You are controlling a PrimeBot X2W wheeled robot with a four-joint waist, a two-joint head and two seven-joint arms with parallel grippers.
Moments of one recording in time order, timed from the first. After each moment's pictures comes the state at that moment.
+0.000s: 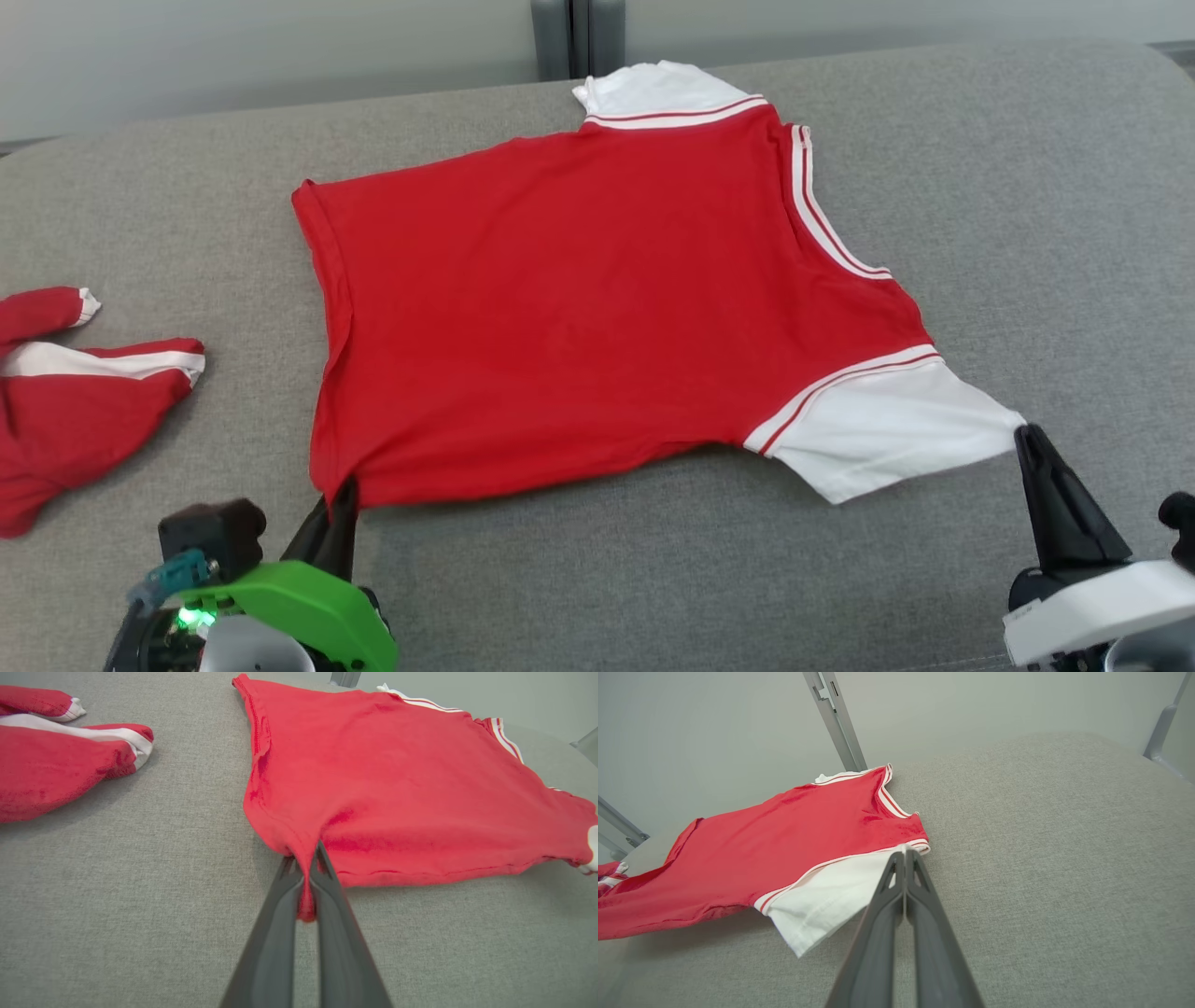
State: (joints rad) left arm 0.11 0.14 -0.13 -0.20 -0.39 0.06 0.32; right arm 0.21 -0.13 -0.08 -0.25 0.38 0.13 0.05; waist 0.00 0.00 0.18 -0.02
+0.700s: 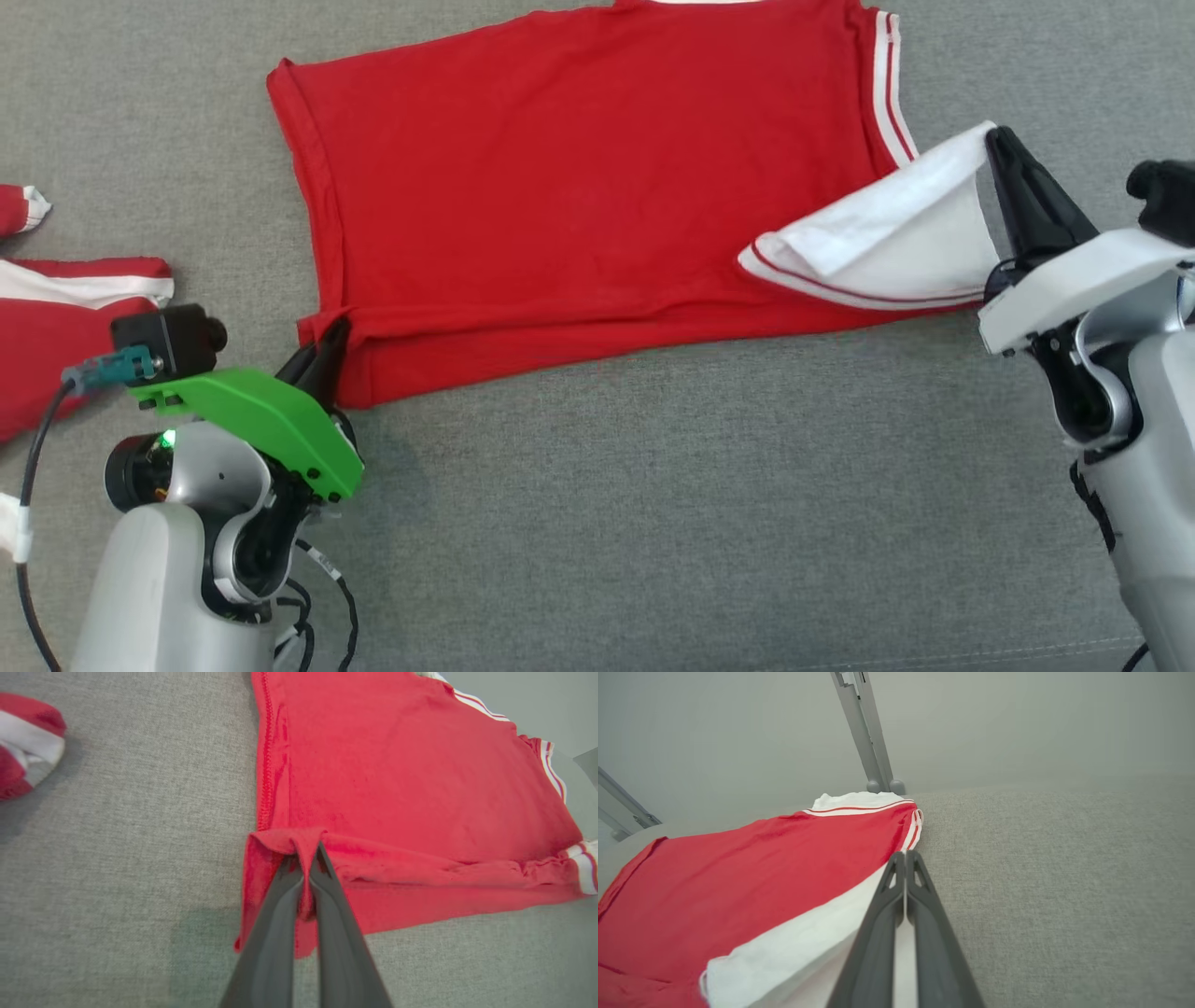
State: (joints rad) left arm -0.28 0.15 -0.07 0.04 -0.60 -0.02 0.47; right arm -0.50 -0.31 0.10 0.25 0.49 0.13 0.02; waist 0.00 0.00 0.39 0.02
